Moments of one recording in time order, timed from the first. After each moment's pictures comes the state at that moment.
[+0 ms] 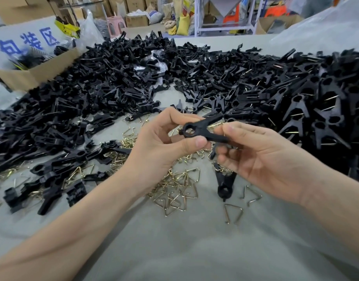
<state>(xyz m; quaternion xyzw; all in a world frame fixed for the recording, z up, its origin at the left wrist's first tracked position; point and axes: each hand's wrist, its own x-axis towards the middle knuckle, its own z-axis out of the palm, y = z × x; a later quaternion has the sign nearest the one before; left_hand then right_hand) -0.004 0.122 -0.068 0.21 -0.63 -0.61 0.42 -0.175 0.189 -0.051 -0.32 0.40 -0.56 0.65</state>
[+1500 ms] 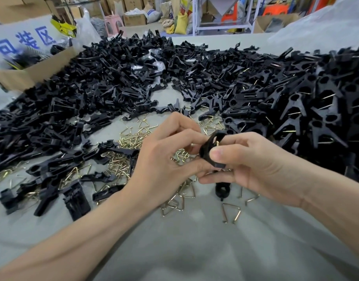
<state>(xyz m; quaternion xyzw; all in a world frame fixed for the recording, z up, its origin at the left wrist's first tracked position) -0.009 0.138 -0.070 0.22 -0.84 -0.21 0.45 -0.171 0.194 -0.047 -0.46 0.38 -0.43 0.68</state>
